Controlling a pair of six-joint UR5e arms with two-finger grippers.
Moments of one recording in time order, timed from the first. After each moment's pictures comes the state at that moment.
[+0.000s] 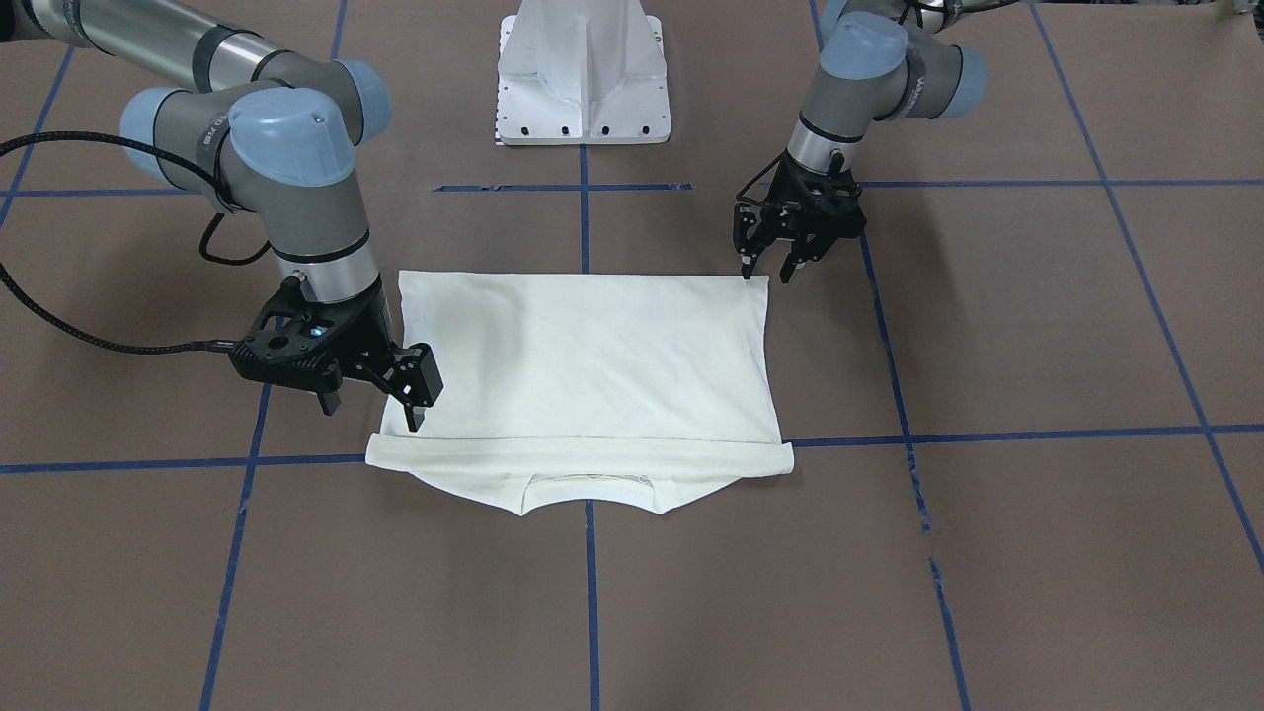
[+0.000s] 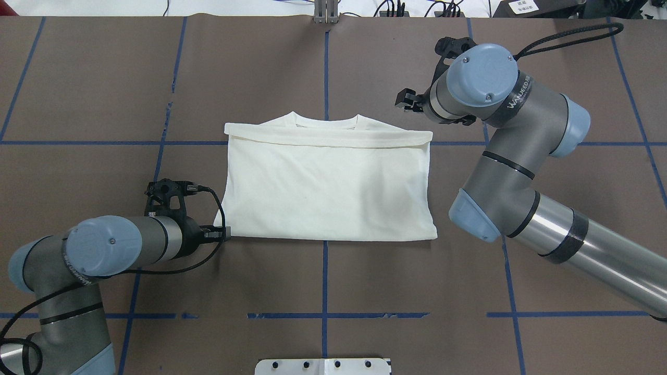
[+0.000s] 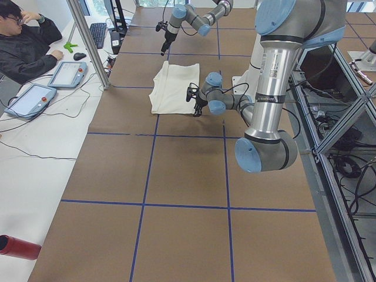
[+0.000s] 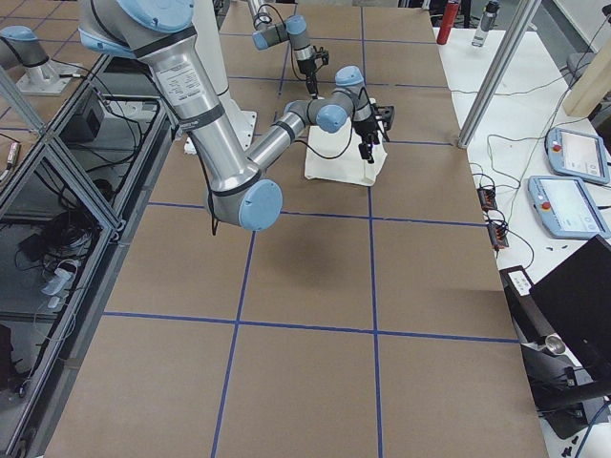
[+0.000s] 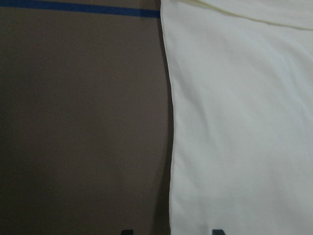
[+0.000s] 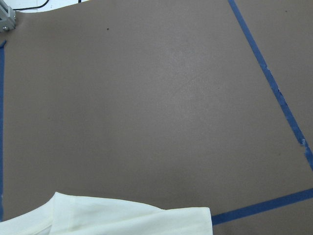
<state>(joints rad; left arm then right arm) -0.38 -1.76 -1.87 -2.10 -1.58 -1.32 0.73 -1.01 1.67 -1.42 1.68 1.34</state>
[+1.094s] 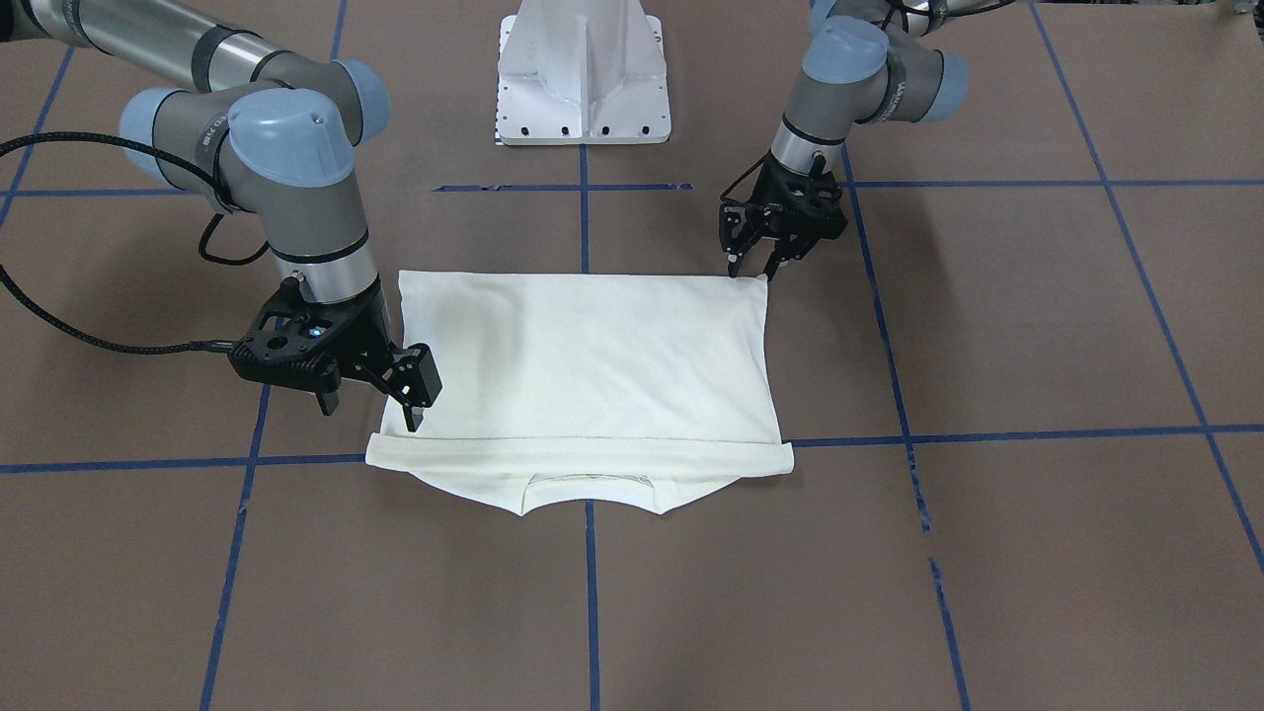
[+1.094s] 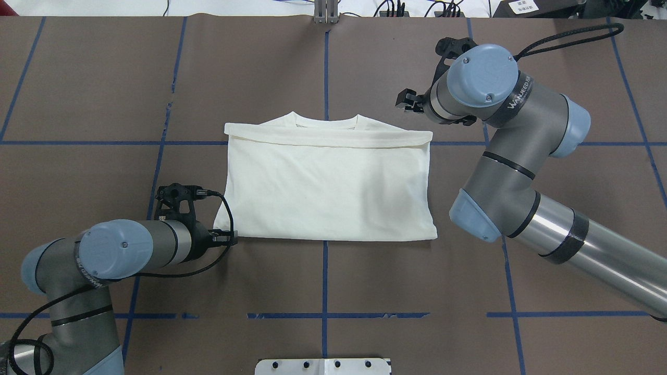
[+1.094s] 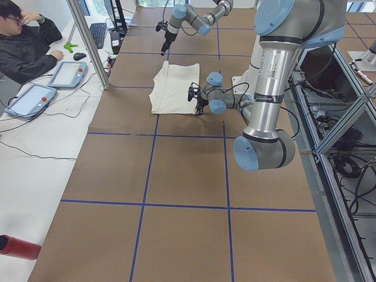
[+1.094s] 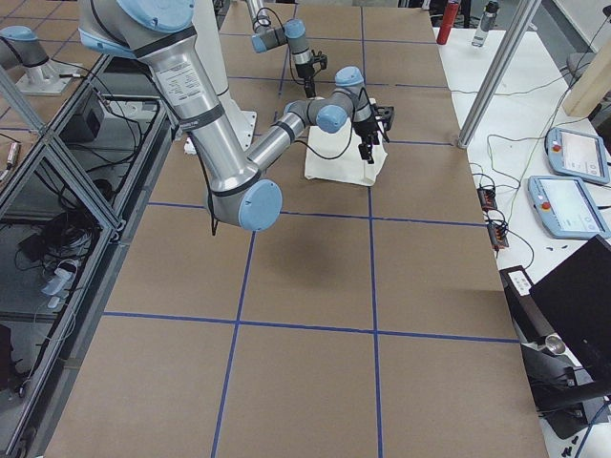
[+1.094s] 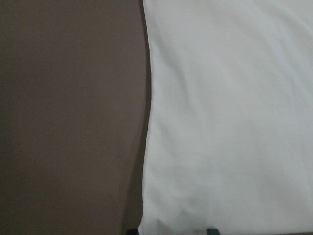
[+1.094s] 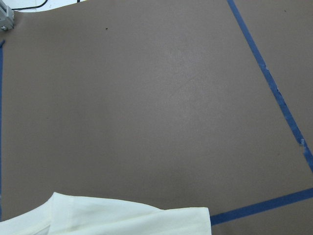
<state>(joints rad) -0.37 -1.78 -1.85 -2.10 -1.58 -1.32 0.73 -1.01 1.67 -1.42 1.68 1.34</state>
